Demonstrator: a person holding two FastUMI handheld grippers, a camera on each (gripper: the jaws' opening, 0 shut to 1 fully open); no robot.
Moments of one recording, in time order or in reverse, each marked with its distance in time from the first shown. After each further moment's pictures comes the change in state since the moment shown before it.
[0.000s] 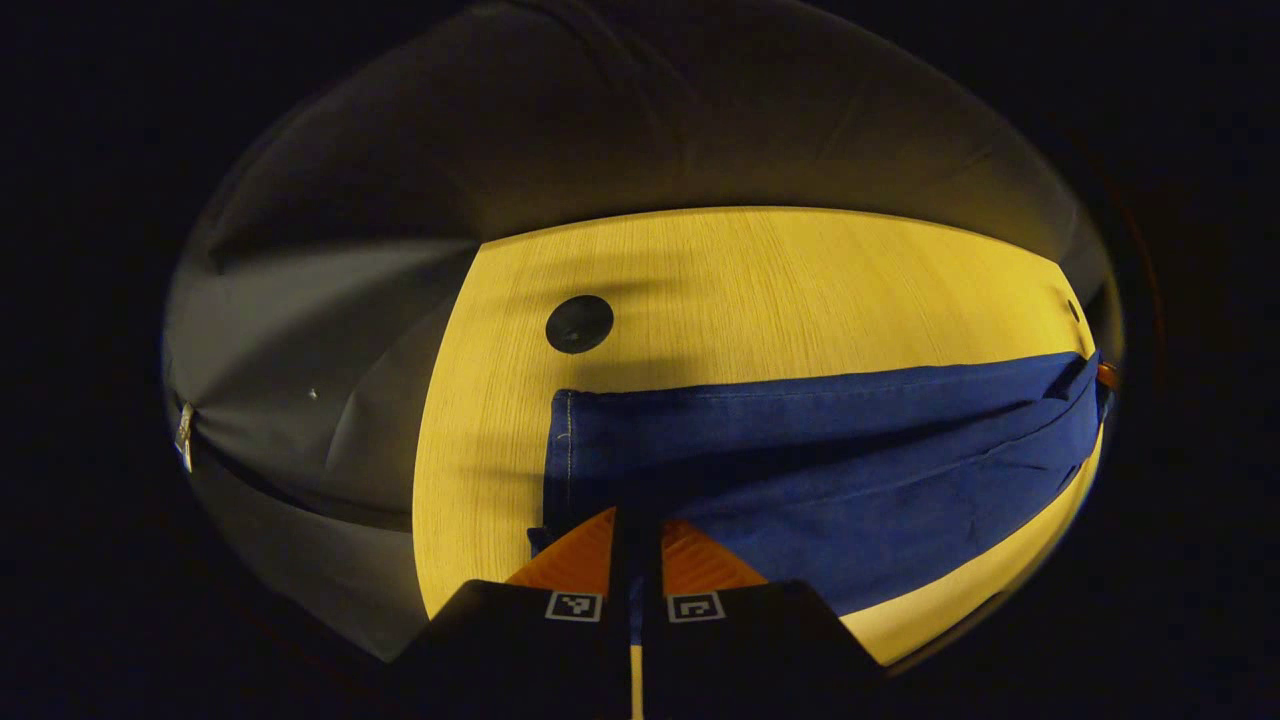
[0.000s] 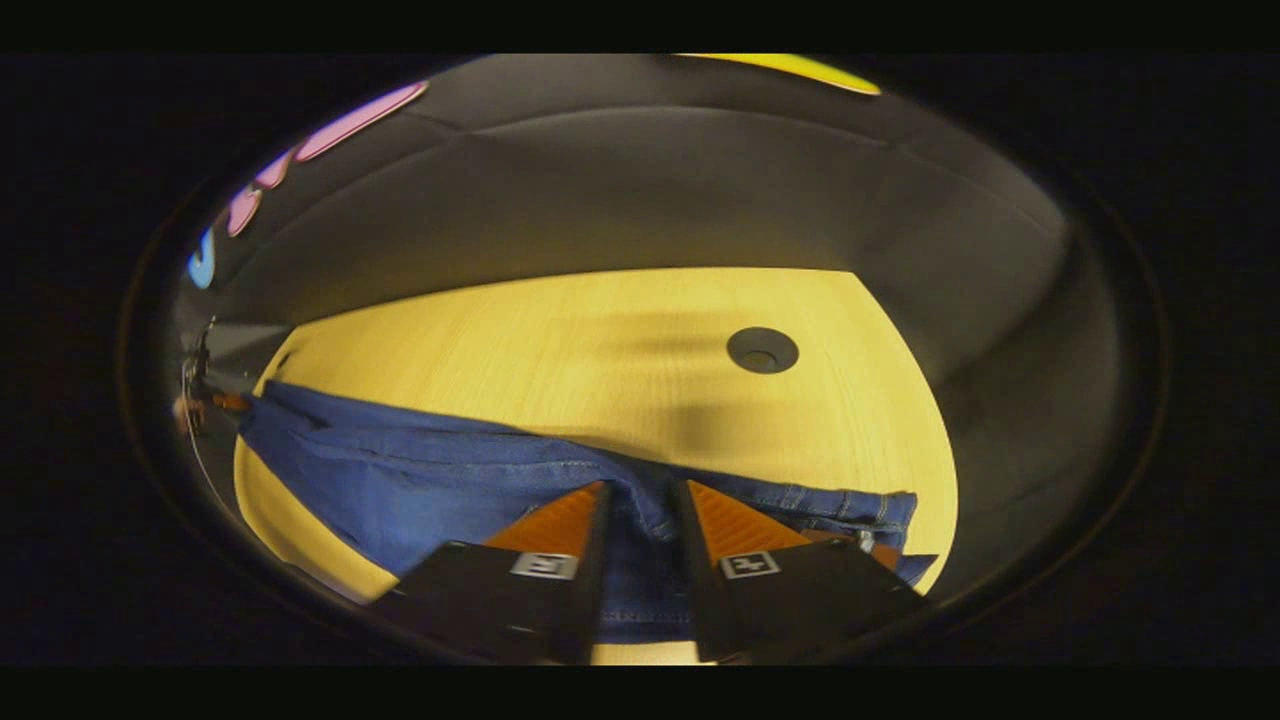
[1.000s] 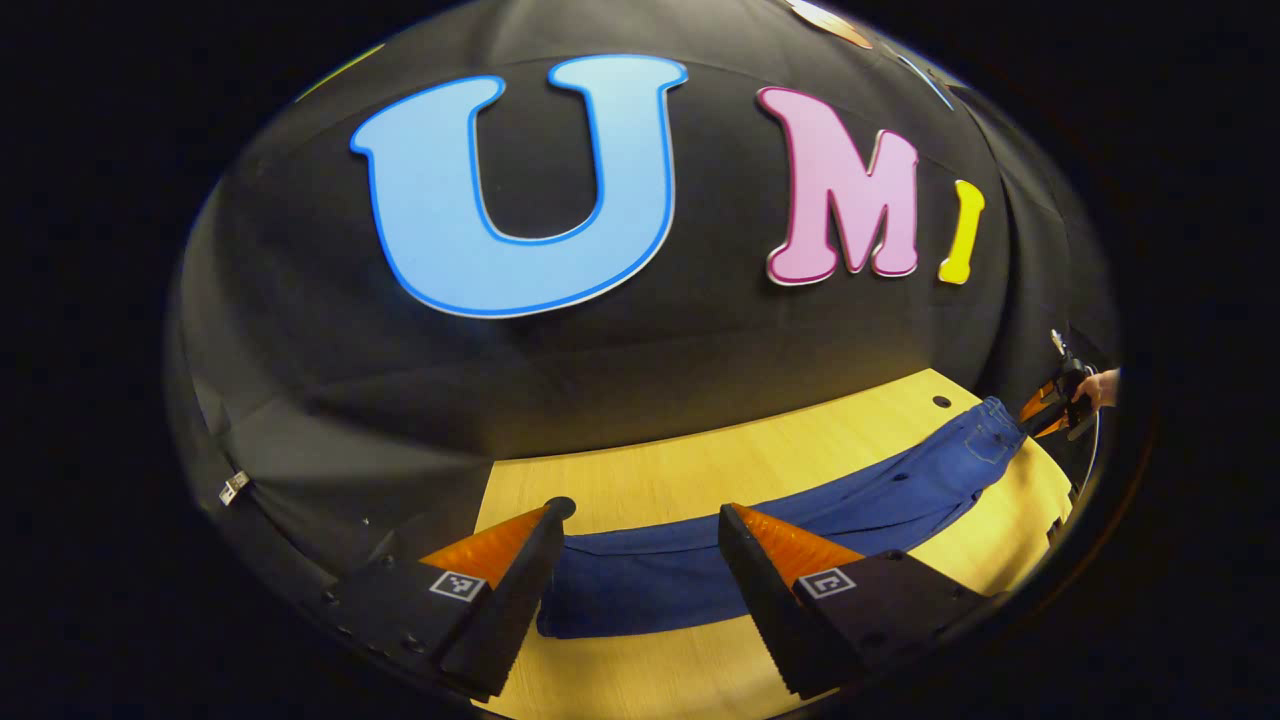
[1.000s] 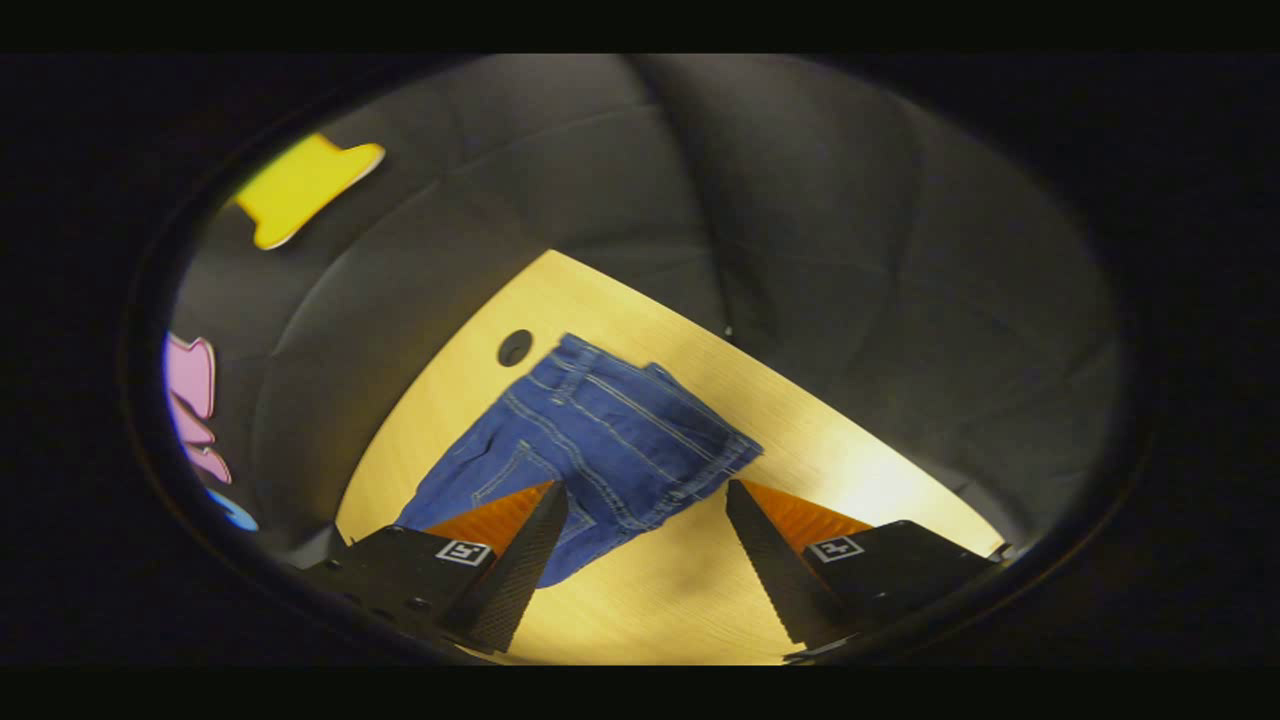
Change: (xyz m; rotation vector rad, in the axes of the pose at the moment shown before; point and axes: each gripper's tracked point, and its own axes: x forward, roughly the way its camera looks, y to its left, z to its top) left arm -0.273 -0.064 0.036 0.089 -0.675 -0.157; right arm -0.119 -0.107 -0.082 0.801 0.031 -0.212
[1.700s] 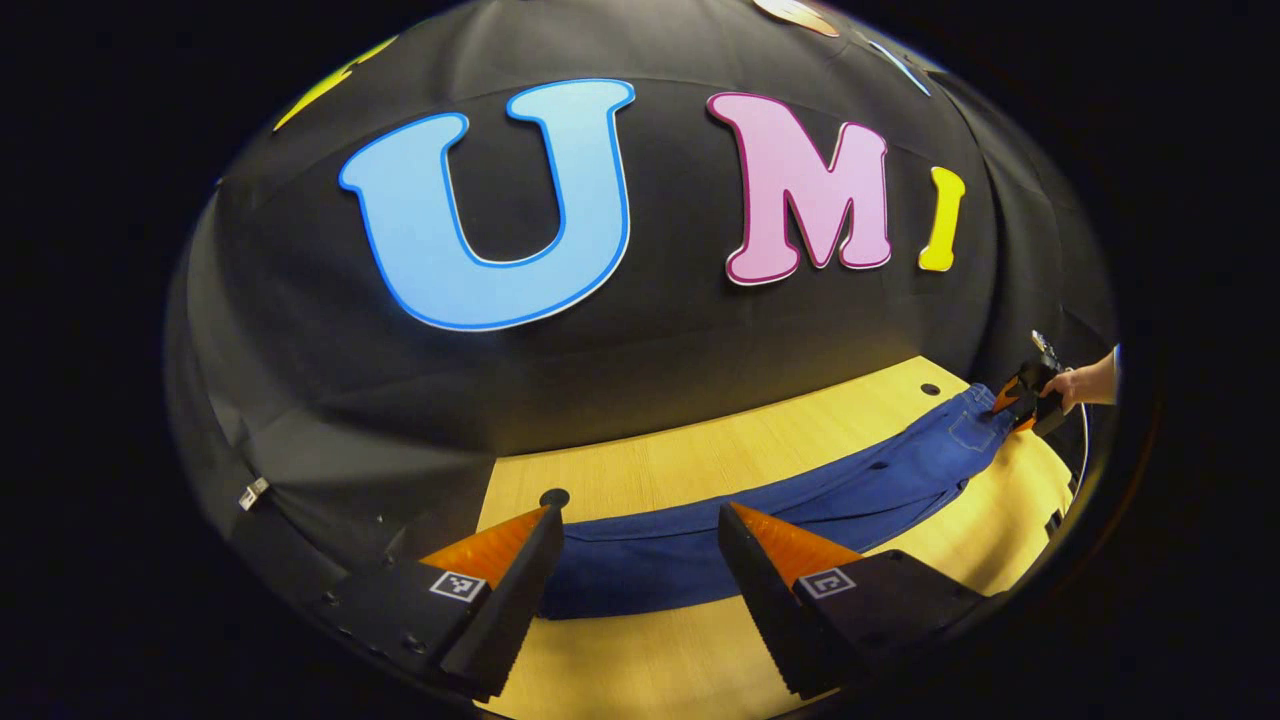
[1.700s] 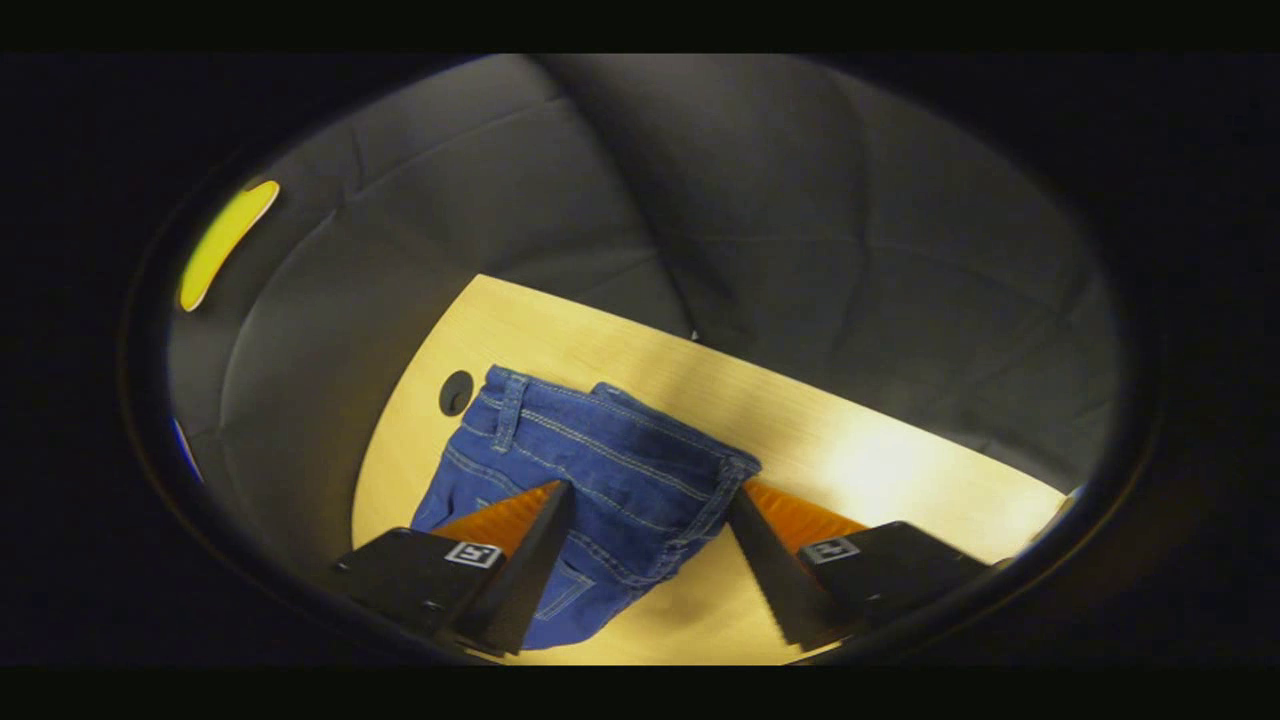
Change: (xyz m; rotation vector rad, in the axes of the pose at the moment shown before) left arm -0.030 -0.030 -0.008 -0.003 0.032 0.044; right arm 0.047 -0.008 0.017 0.140 -0.088 -0.106
